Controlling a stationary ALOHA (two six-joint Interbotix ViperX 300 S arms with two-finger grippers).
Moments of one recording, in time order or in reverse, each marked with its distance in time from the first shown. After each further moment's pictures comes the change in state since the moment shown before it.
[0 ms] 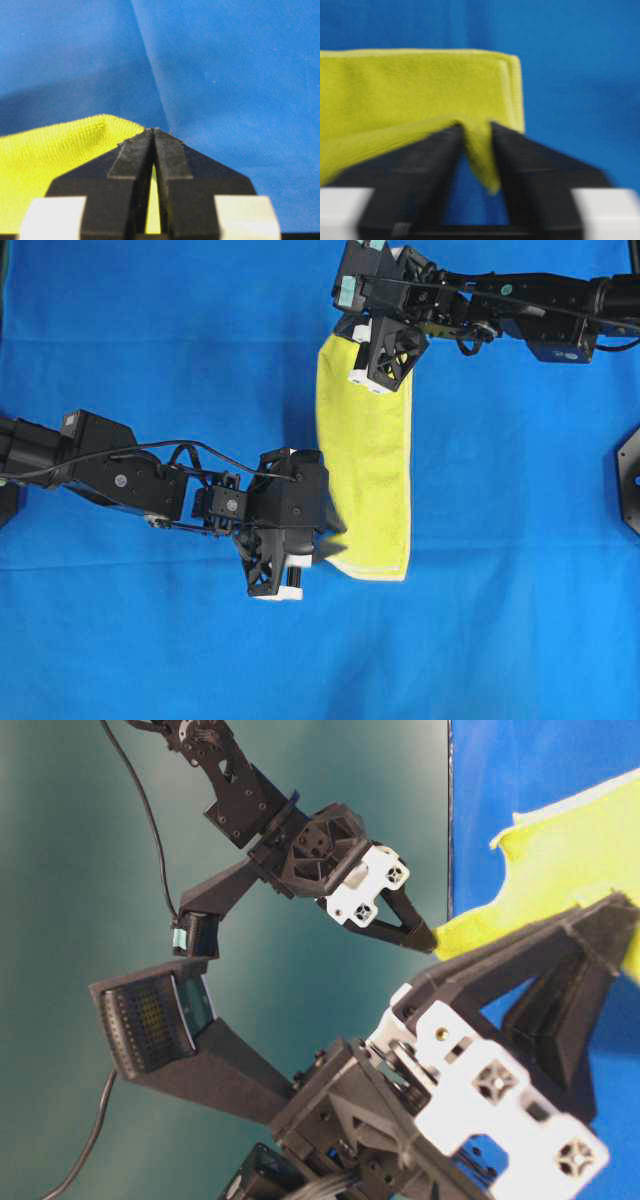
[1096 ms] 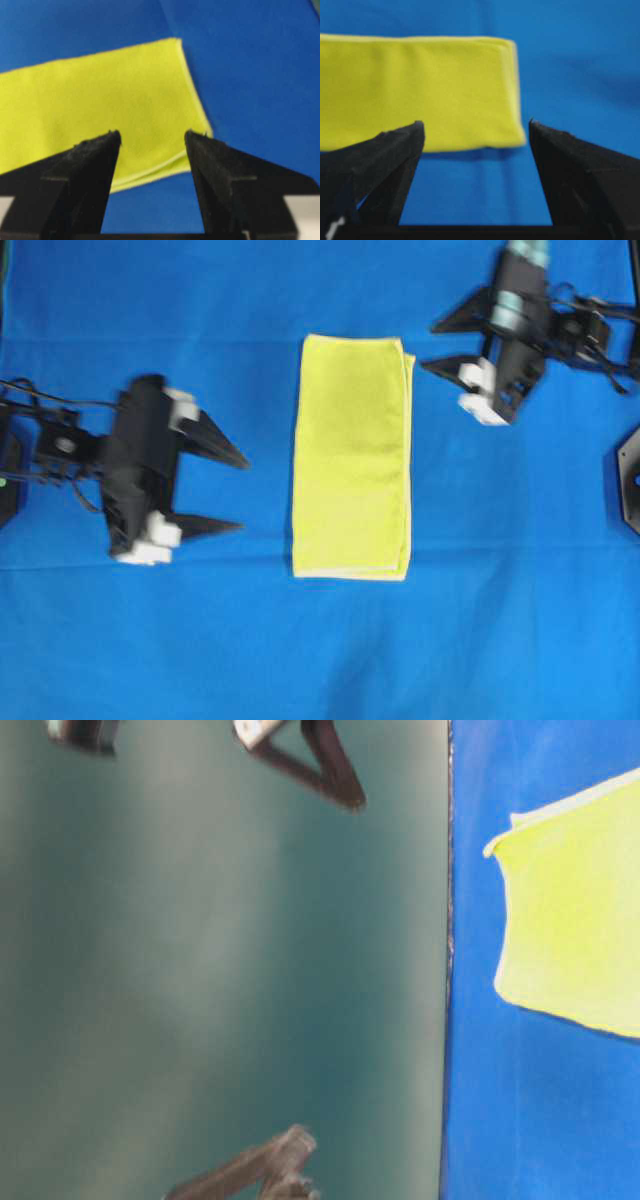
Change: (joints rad) left arm 0.057 -0.609 0.281 0.000 0.219 0.018; right arm 0.049 -0.540 0.414 -0.031 -0.051 0.133
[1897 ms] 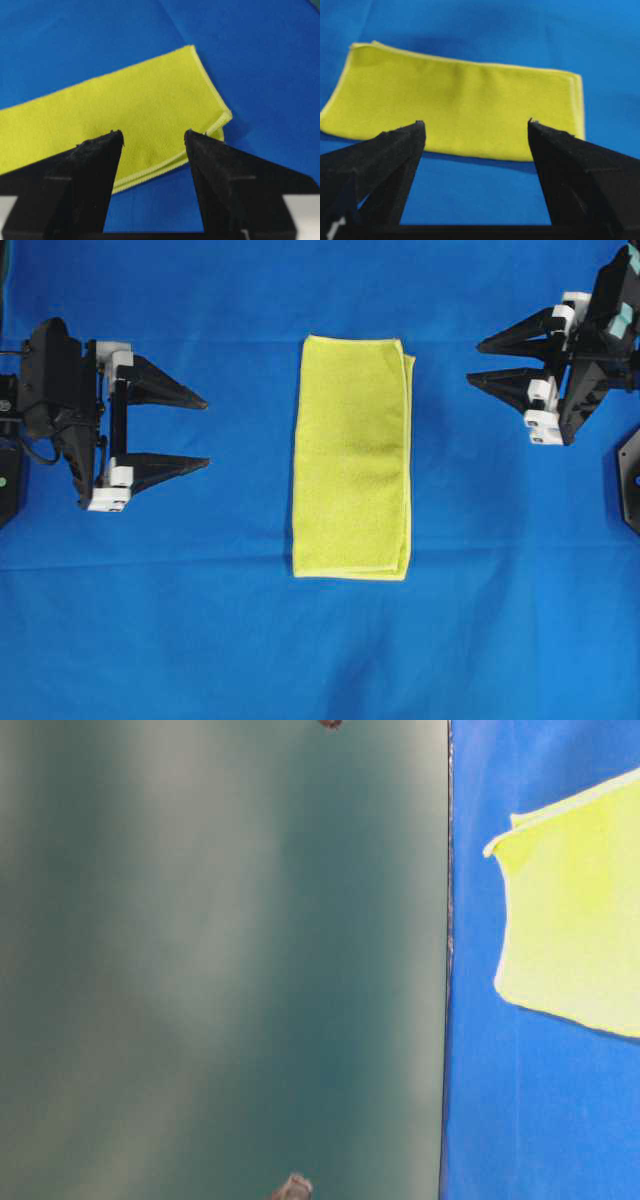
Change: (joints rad) left arm 0.147 -0.100 0.236 0.000 -0.327 0.028; right arm 0.002 -0.167 0.198 0.032 -0.181 0.137
